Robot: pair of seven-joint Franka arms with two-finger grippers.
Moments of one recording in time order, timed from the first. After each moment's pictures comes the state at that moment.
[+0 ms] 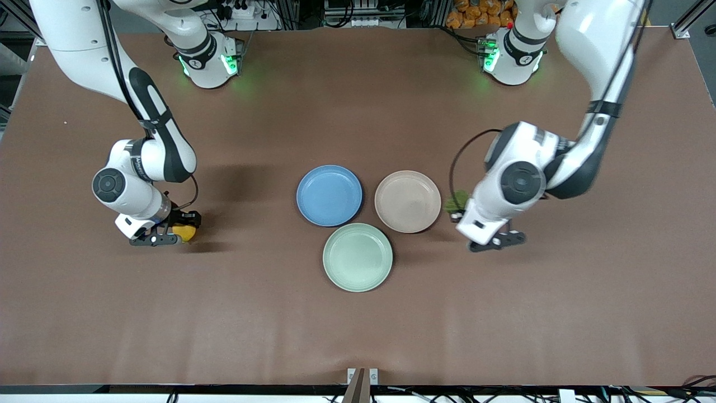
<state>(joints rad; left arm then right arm) -0.20 0.52 -0.31 -1.65 0.12 2.00 -0.75 0.14 0.48 -0.13 -2.12 0.06 2.56 -0.07</state>
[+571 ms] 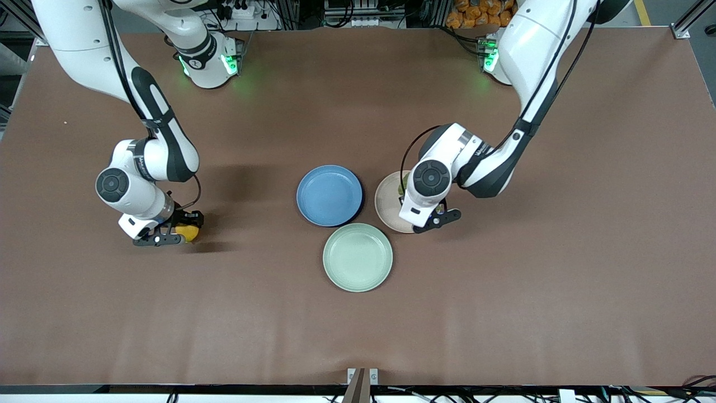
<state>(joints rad) -0.36 0.66 -0.29 -1.63 0.12 2.01 -1.02 0.14 0.48 -0.12 -2.12 0.06 2.56 -0.07</state>
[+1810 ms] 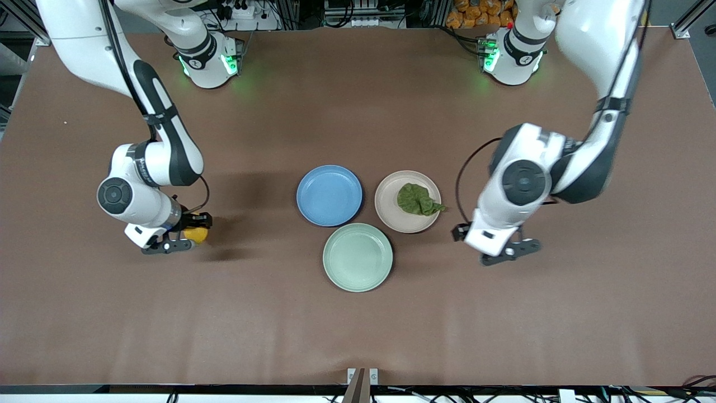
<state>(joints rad) -0.18 0.50 -0.23 -1.52 0.22 1.95 -0.71 0.19 0.46 -0.07 -1.95 0.08 2.34 -0.06</state>
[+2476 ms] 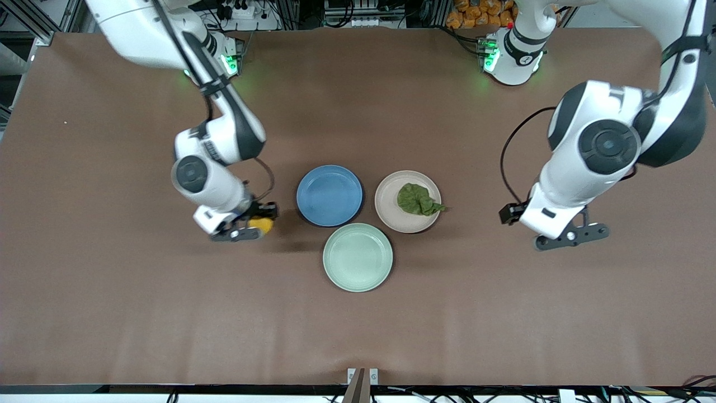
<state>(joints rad) -0.09 0.33 -0.24 -1.52 0.21 1.75 -0.52 0.39 0.45 0.06 -1.90 0.12 2.33 0.35</state>
